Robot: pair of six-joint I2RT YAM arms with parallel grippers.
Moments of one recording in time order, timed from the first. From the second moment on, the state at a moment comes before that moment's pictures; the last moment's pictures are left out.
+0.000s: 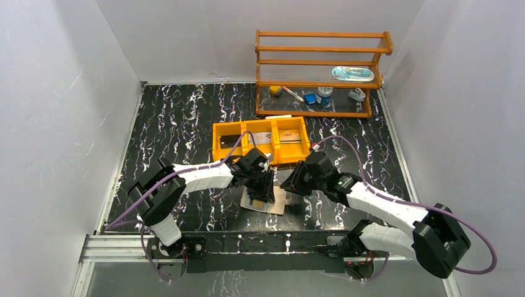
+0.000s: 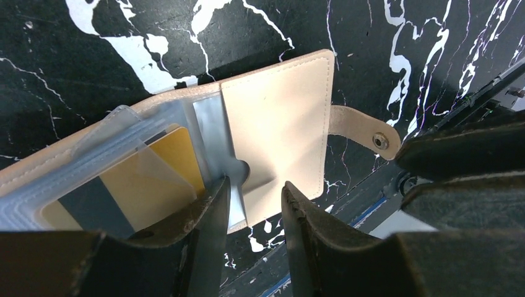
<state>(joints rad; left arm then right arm) -0.89 1.67 0.89 -0.27 0.31 -0.72 0.77 1.07 0.52 -0.21 -0.11 1.08</state>
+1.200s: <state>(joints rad) -0.89 1.49 0.83 -0.50 -0.03 -0.73 0.75 1.47 0.63 -0.10 -0.29 0.95</state>
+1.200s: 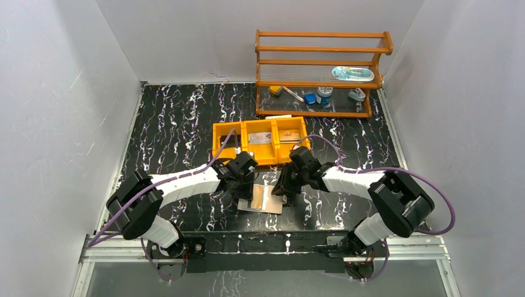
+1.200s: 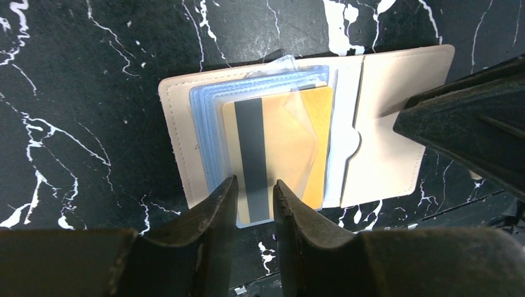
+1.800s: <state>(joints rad) -0.89 1.46 0.77 -0.42 0.02 -0.77 0.80 1.46 0.68 0.01 -0.39 1.02</state>
